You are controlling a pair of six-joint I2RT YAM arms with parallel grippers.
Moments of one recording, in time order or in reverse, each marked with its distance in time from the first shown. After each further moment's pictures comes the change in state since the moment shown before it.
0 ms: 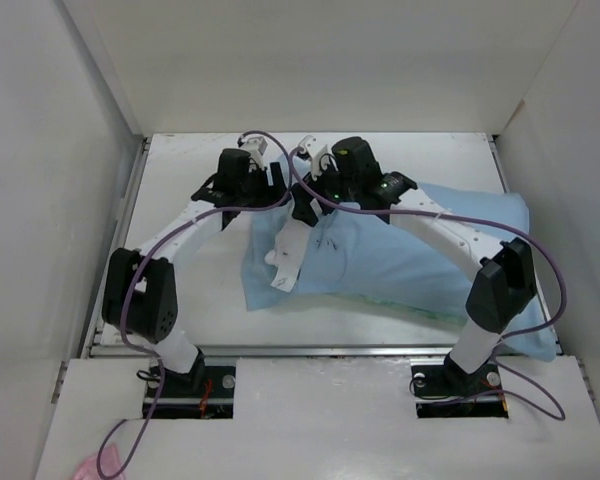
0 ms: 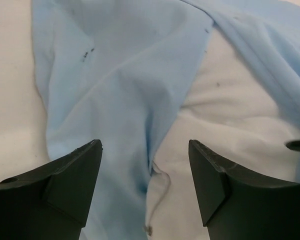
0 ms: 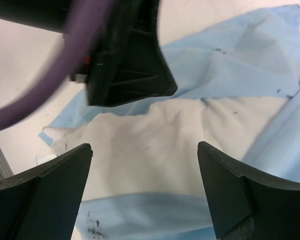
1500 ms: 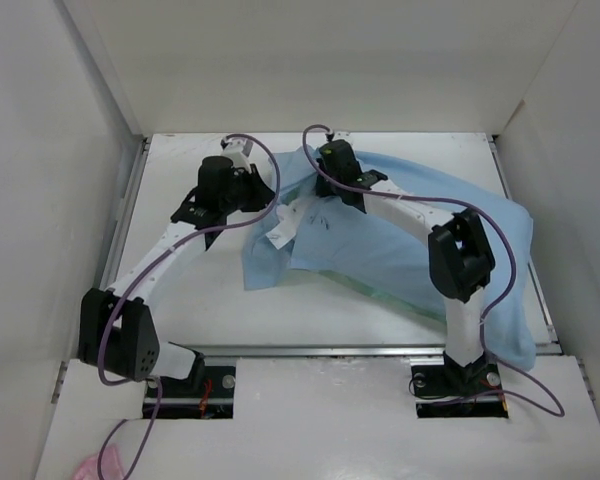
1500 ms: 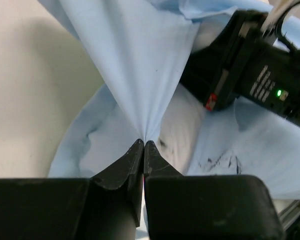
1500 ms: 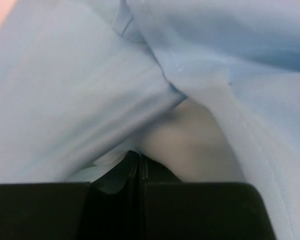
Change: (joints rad) left arm 0.026 -0.175 -0.070 0.060 0.037 -0.034; right arm -0.074 0.299 0.100 0.151 0.548 0.513
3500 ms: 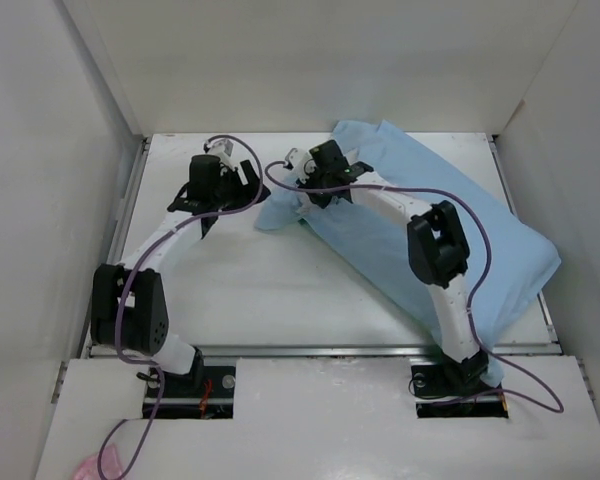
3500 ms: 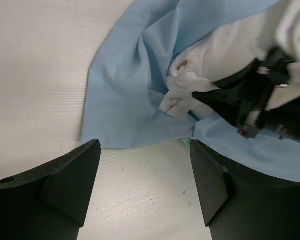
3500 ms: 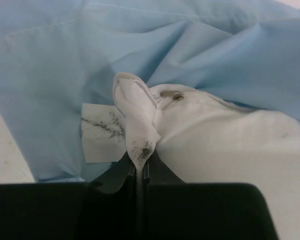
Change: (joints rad) left arm 0.129 0.104 -0.026 0.022 0.010 -0.077; right arm -0.006 0.247 0.303 -0.283 -0.311 -0.843
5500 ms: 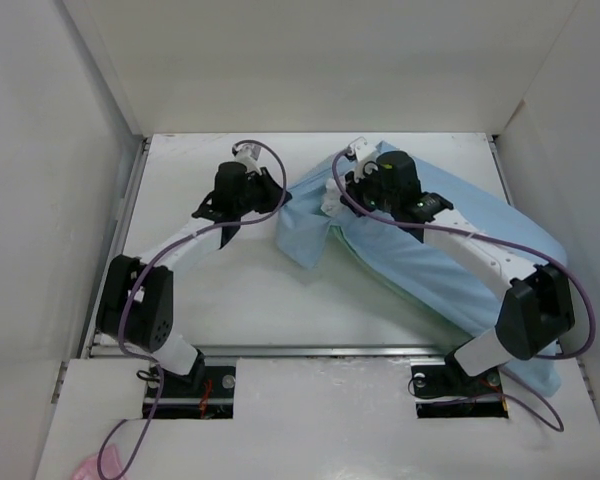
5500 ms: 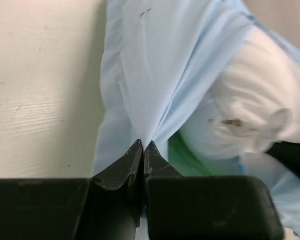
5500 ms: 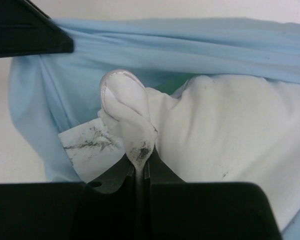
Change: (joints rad) left arm -0.145 0.079 -0.058 0.254 0.040 -0.130; right arm -0.074 -0.758 -0.727 0.341 -0.084 0.356
